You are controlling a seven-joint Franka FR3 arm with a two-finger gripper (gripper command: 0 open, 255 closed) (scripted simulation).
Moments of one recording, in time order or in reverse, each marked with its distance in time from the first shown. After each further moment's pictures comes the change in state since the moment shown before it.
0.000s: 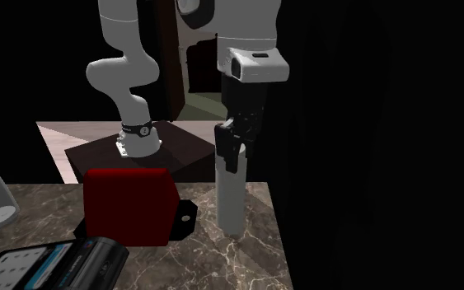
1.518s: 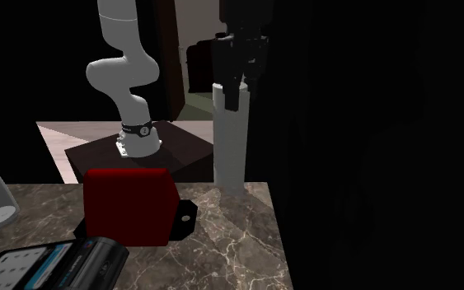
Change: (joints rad) arm -0.001 -0.024 -0.001 0.273 -0.001 -0.297 -0.003
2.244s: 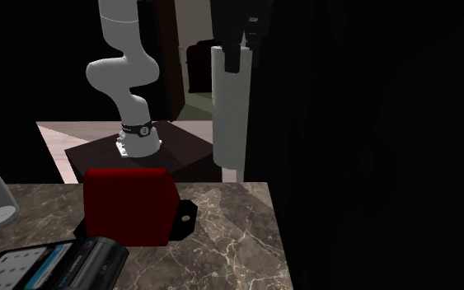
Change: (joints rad) arm -0.003 0.043 0.000 0.213 0.003 -0.170 -0.002
